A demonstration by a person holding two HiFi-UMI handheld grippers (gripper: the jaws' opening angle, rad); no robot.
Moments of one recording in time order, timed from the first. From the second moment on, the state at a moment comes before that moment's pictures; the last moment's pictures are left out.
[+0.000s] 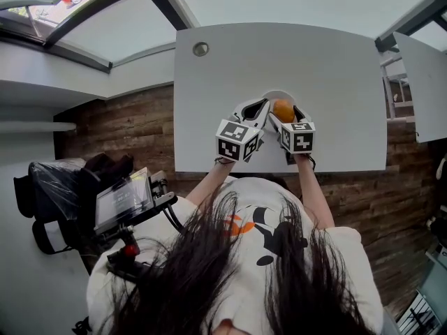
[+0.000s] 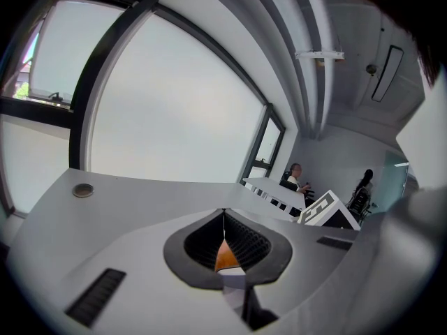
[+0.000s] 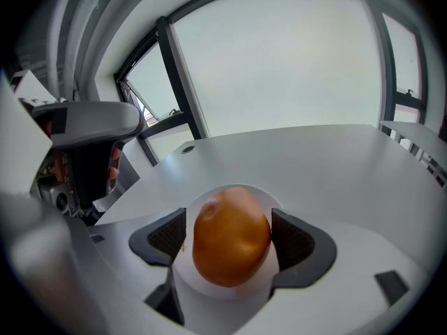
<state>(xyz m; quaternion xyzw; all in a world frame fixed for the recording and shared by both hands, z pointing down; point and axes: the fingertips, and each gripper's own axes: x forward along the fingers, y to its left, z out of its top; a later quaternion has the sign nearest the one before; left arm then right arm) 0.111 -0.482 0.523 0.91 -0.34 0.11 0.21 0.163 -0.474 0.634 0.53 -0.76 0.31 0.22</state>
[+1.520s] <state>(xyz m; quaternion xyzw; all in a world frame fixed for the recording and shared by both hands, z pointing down) 0.127 -0.336 0.485 0.90 -0.38 0.08 0.19 0.186 -0.336 0.502 0.54 -0.79 0.27 0.01</state>
